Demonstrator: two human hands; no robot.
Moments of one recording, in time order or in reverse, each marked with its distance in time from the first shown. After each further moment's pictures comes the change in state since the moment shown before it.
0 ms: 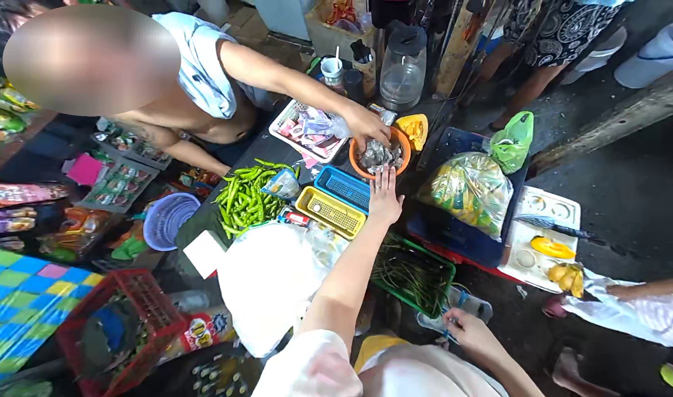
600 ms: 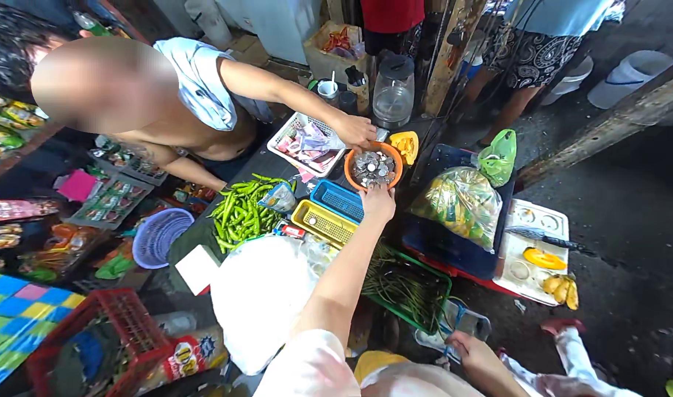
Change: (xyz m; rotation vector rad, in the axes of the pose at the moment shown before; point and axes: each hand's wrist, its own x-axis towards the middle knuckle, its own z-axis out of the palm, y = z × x) left_hand 0.014 0.017 -0.040 0.005 -0.032 -0.149; right_hand -0.016 0.018 0.004 -0.060 -0.054 -0.034
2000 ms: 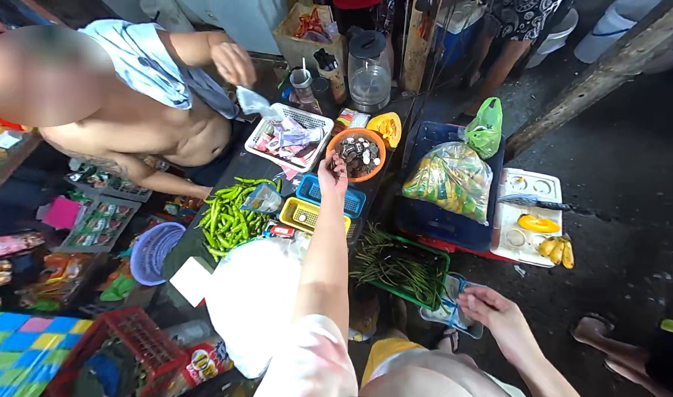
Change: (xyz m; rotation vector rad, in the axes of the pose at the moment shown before) left_hand 0.049 -0.063 -0.022 -2.346 0.202 -0.134; right_hand -0.027 -0.014 -0.016 1.094 0.562 -0.005
